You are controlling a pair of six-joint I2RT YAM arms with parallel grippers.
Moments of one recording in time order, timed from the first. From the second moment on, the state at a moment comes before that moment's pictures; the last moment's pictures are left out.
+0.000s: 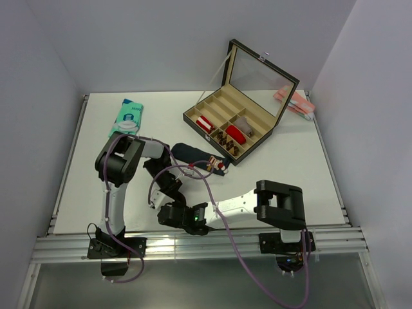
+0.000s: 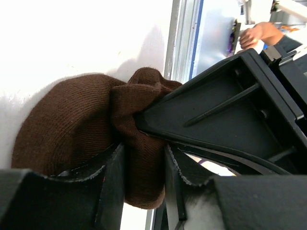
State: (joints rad) left arm -0.44 2.16 1.17 -1.29 0.94 1.03; right arm 1.44 1.84 1.02 -0.07 0.47 0.18
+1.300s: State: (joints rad) left arm -0.16 1.95 1.27 -1.04 0.76 0.94; right arm 1.30 1.83 1.11 -0.22 0.21 0.18
